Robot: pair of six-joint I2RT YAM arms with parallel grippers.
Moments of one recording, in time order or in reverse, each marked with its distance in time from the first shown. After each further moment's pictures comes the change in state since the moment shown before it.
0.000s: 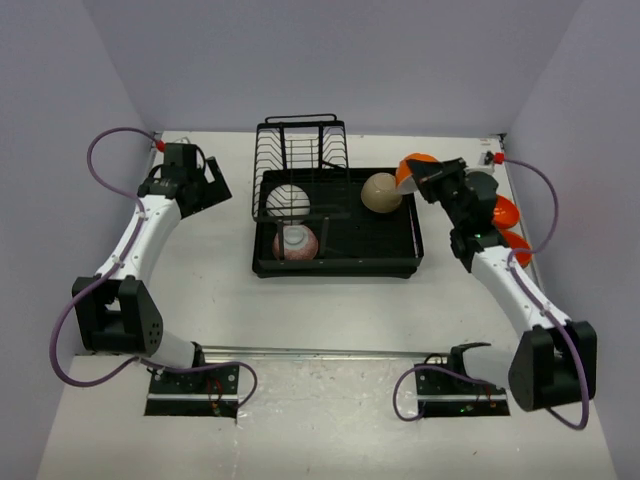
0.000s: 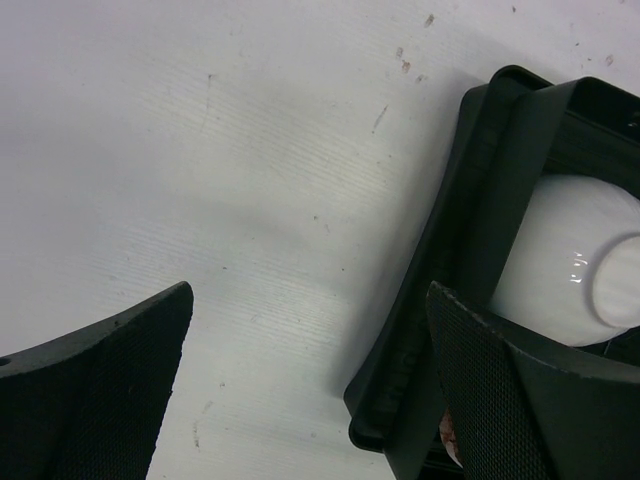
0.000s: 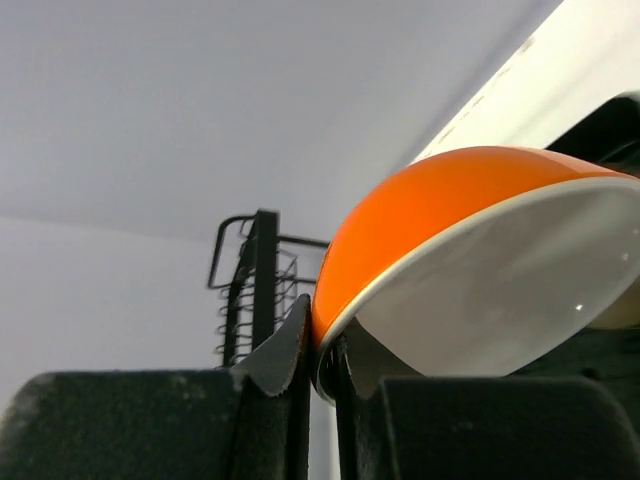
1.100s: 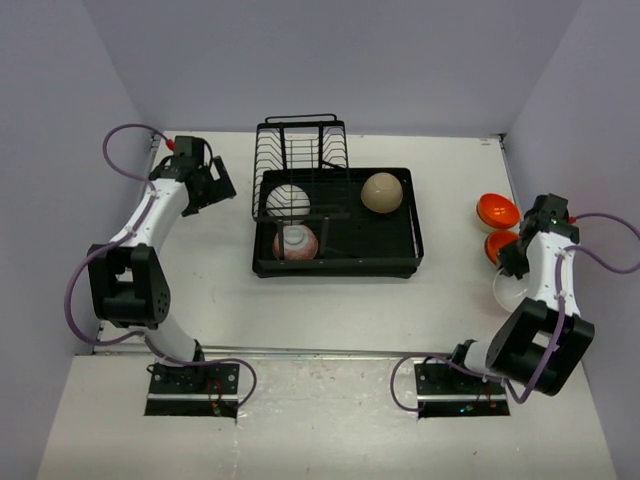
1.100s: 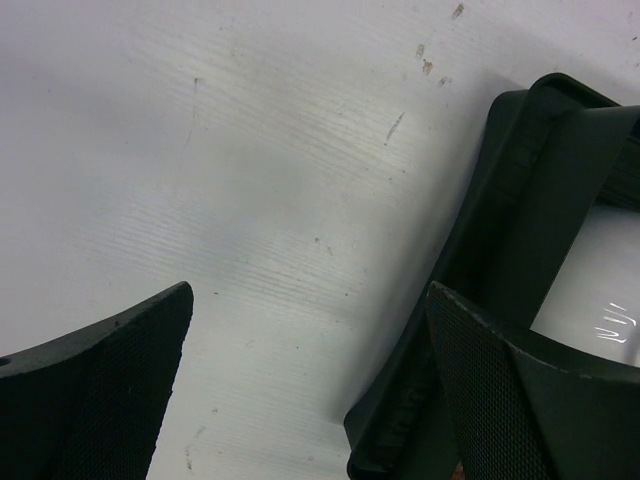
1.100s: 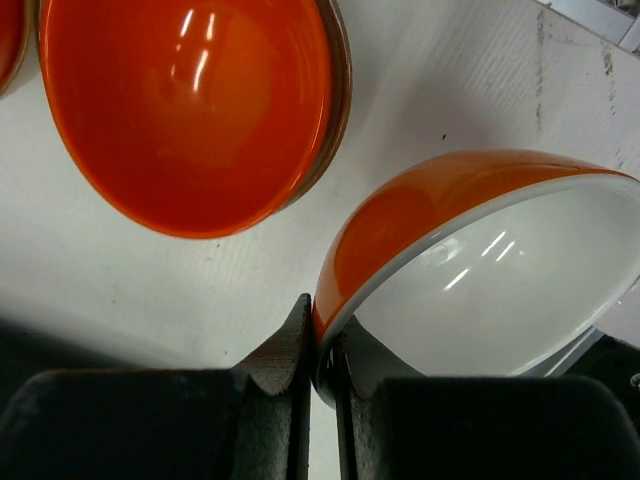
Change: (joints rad) left arm 0.011 0.183 0.099 -0.023 0.010 -0.002; right arm -0.653 0.040 0.196 -1.323 0.267 -0.564
